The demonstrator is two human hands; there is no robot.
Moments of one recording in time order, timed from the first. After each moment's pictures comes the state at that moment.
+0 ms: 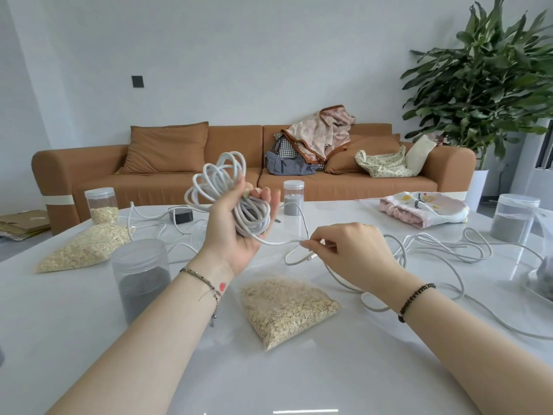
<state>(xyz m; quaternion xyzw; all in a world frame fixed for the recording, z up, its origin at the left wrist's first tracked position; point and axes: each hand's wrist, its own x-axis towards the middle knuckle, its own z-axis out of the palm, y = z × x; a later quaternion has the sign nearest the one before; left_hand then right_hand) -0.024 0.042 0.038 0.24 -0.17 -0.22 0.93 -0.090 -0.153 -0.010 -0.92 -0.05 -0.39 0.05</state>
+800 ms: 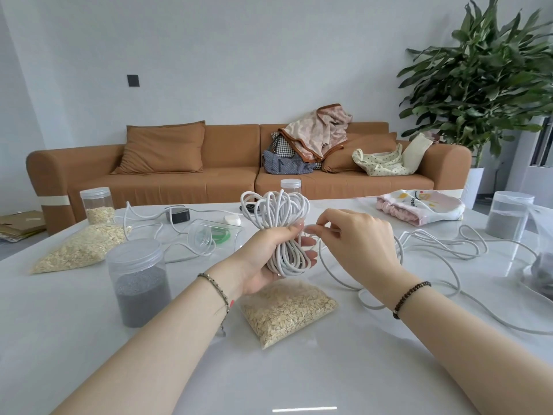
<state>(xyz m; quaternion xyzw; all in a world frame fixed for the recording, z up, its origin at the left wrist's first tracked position) -0.037 0.020 0.009 0.59 -0.23 -0.30 0.71 -0.093 -0.153 -0.007 -0.87 0.02 -0.48 0.05</state>
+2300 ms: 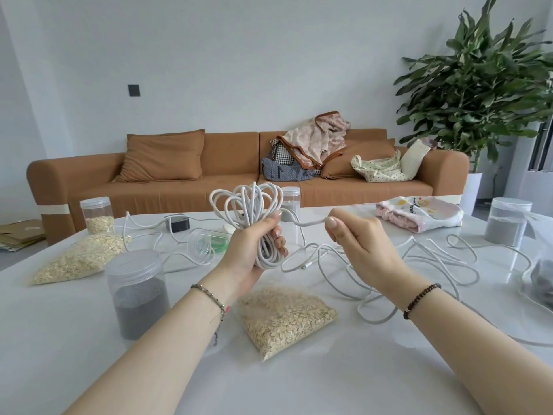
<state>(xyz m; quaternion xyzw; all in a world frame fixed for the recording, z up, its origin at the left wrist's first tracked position) -0.021 0.023 0.013 0.50 -0.24 -0.19 0.81 -0.108 -0.161 0.007 -0.85 -0.15 -0.42 0.29</state>
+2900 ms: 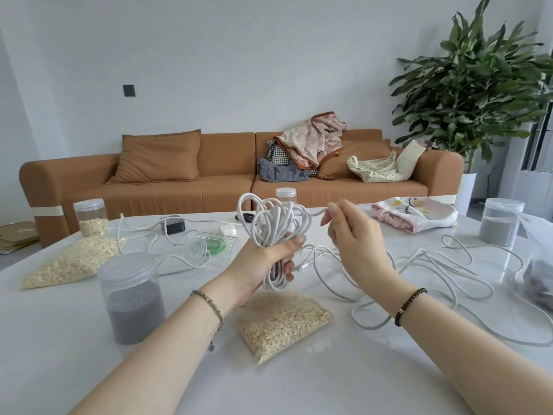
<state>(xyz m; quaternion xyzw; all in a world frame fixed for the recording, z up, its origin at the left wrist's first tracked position) -0.028 0.017 0.000 0.60 -0.35 -0.18 0.69 -0.097 -0.149 0.005 -0.79 -0.02 -0.46 0.40</state>
